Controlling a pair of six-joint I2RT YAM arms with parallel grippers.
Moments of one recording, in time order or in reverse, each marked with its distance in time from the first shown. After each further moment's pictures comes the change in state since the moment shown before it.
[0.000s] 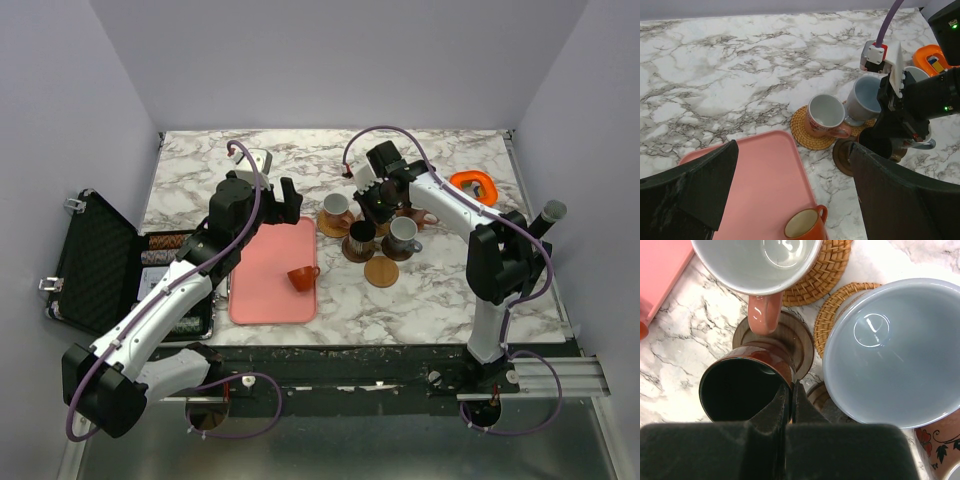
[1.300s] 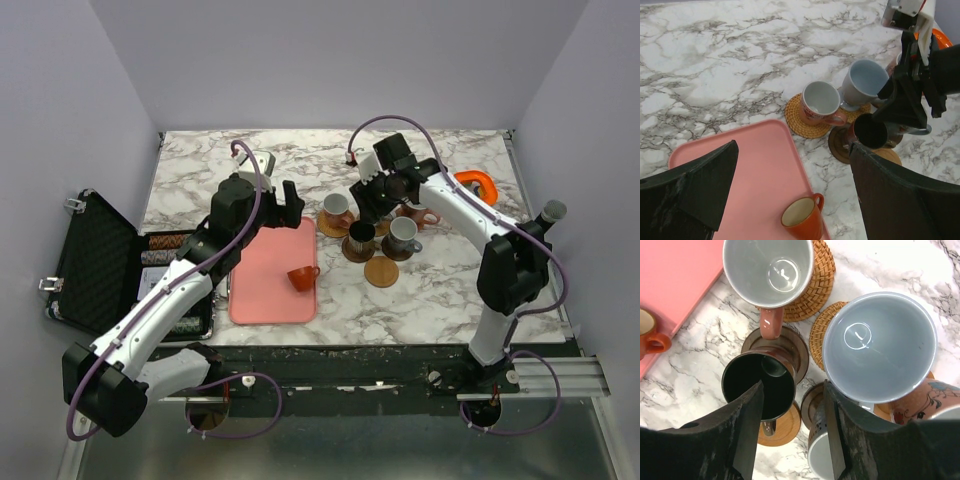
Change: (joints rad) left arm 0.001 0.008 0.010 -0.038 0.027 -0.006; right arm 0.000 -0.081 -0.011 0.057 0.006 0.023
